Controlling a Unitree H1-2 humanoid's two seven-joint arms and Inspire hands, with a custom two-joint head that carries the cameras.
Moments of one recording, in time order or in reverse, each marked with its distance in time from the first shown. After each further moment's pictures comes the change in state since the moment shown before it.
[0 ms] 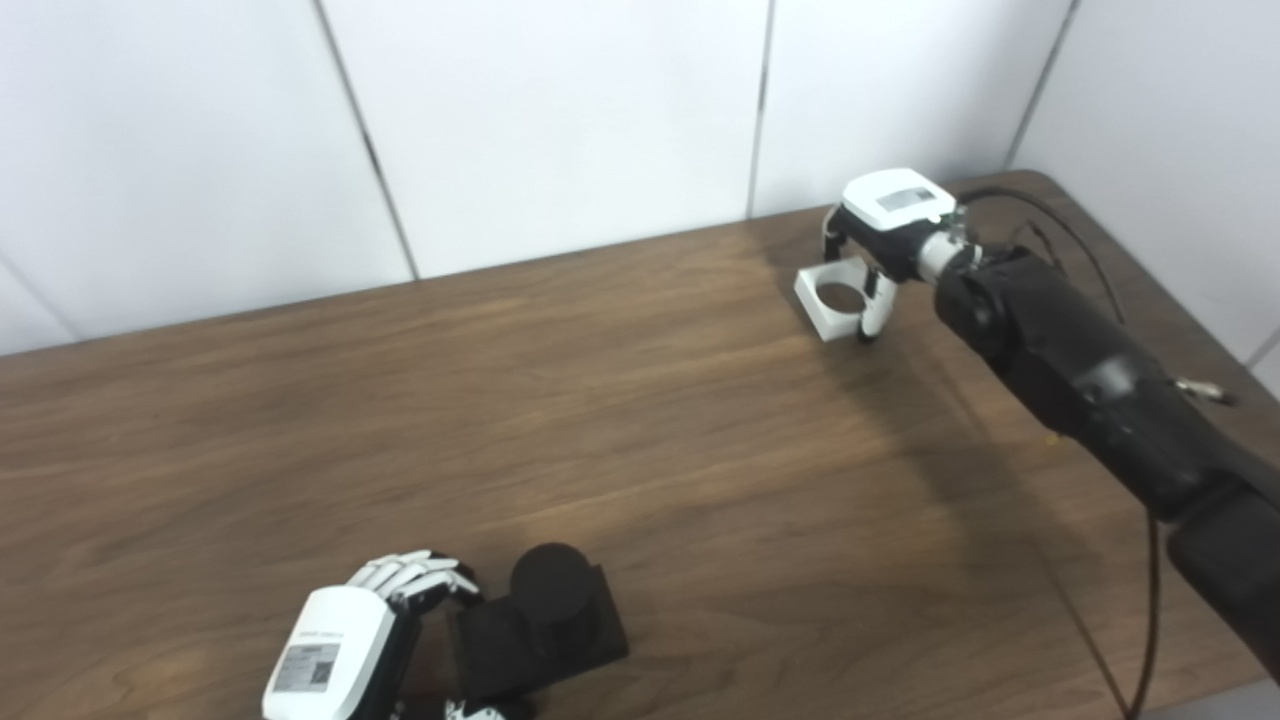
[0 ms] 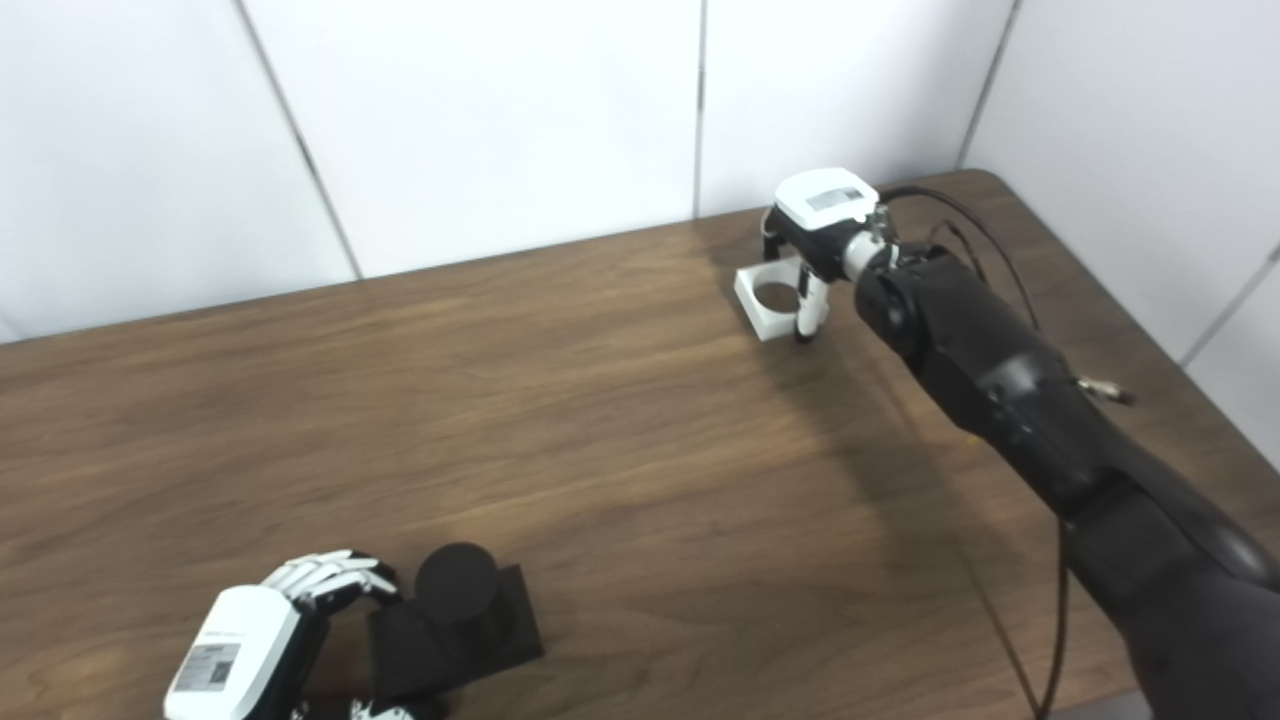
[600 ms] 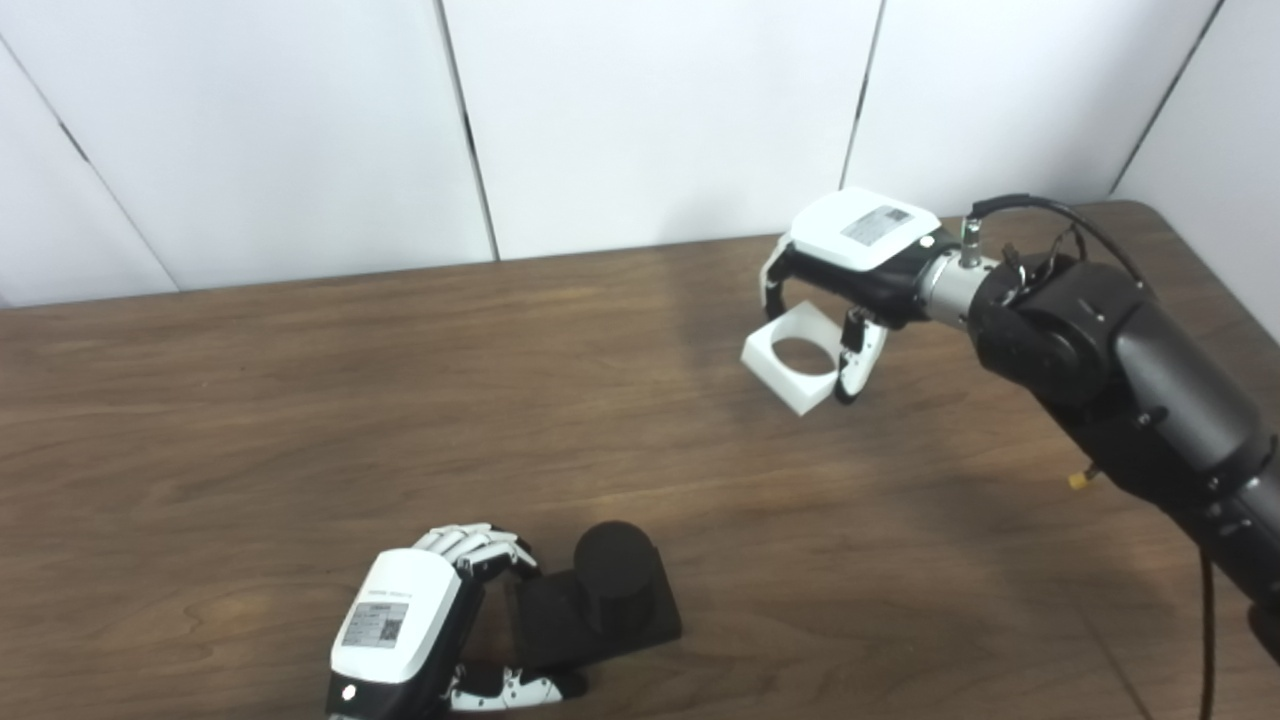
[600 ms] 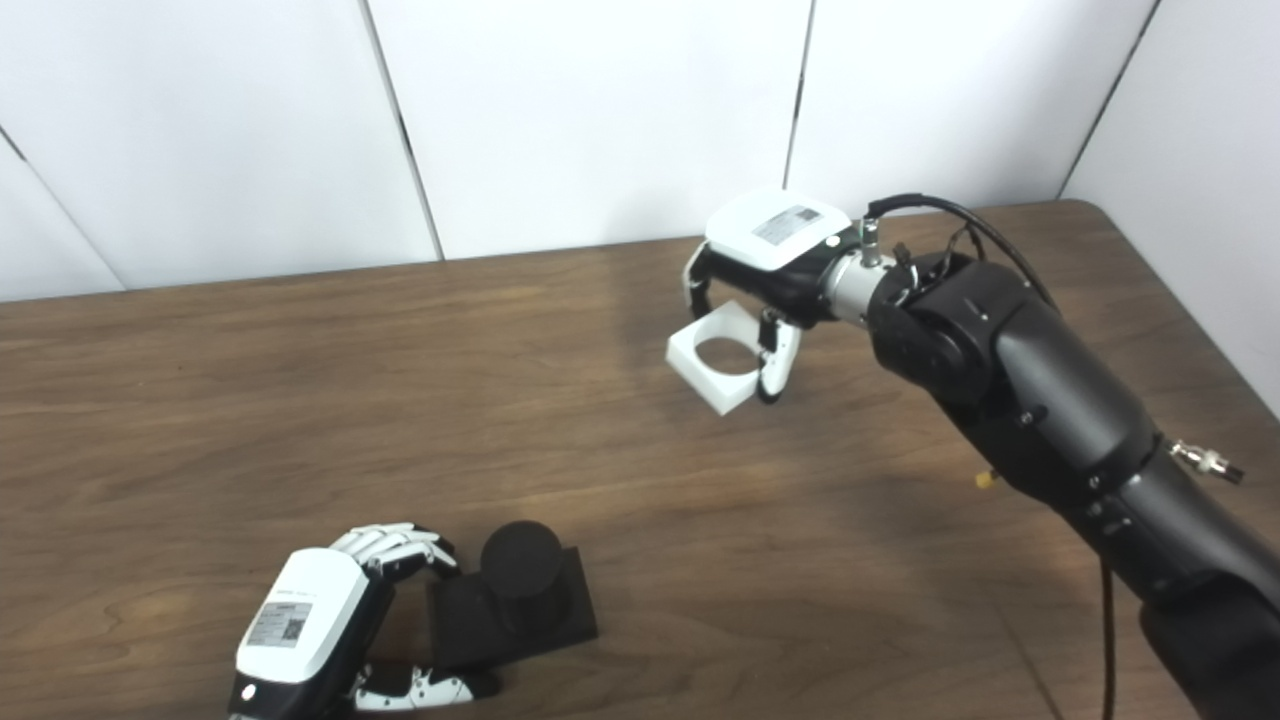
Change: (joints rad) left arm -0.006 -0.052 -0.020 -0.013 0.060 0.042 -0.019; right arm 0.023 0.015 -0.017 -0.596 0.089 -0.018 0.443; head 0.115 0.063
